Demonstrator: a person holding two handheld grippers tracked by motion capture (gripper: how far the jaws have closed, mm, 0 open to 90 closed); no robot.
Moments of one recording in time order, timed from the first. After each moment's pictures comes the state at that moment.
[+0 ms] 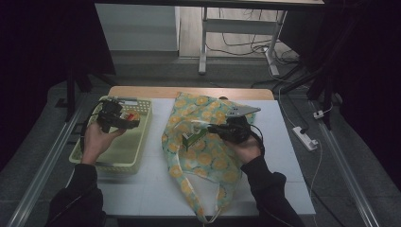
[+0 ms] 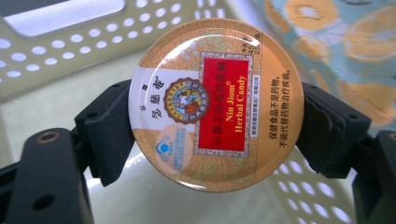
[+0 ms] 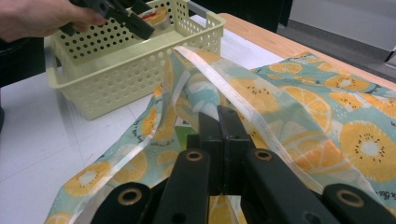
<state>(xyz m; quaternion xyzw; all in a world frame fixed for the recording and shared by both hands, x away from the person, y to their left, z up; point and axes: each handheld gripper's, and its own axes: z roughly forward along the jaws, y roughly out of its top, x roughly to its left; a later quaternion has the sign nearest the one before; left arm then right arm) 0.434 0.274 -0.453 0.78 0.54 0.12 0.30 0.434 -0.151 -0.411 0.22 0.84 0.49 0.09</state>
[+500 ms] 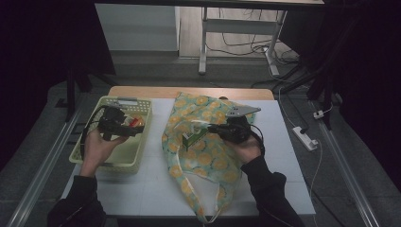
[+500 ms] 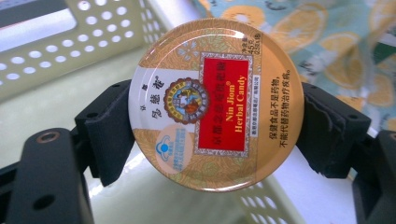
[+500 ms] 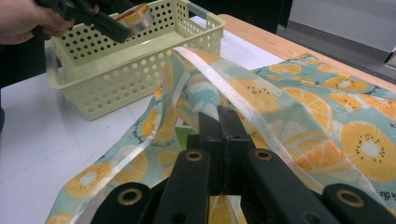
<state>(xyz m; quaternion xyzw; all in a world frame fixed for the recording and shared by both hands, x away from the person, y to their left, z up) 0.397 0.250 -0.438 0.79 0.50 0.13 0.34 0.434 -0.151 -0.410 0.22 0.84 0.49 0.09</state>
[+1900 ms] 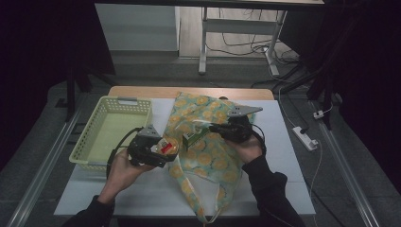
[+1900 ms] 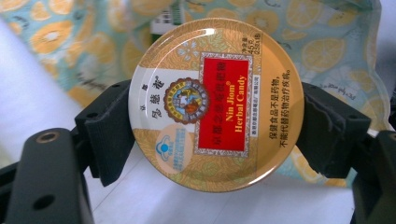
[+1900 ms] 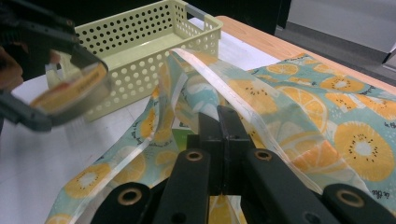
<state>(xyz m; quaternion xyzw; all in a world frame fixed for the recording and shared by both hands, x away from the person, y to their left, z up) 0.338 0.141 -0.439 0.85 0.36 0.09 0.39 0.435 -0.155 -0.409 0.23 0.84 0.49 0.09</state>
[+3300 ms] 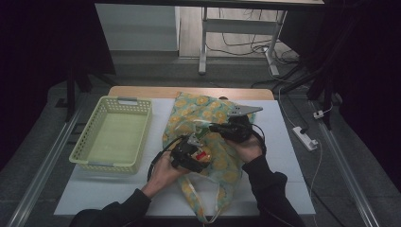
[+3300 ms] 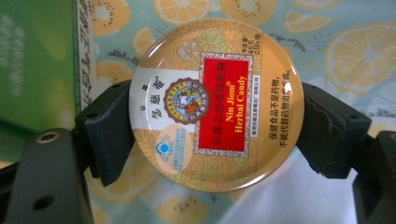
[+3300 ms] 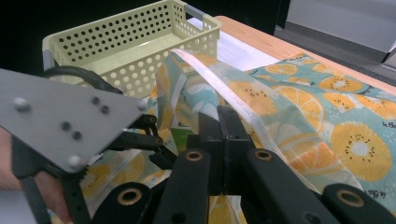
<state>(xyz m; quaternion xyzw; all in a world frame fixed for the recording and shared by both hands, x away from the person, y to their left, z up) 0.384 0.038 -0.501 0.88 0.32 0.08 0.35 0.436 -0.156 -0.409 0.23 0.84 0.49 0.09</state>
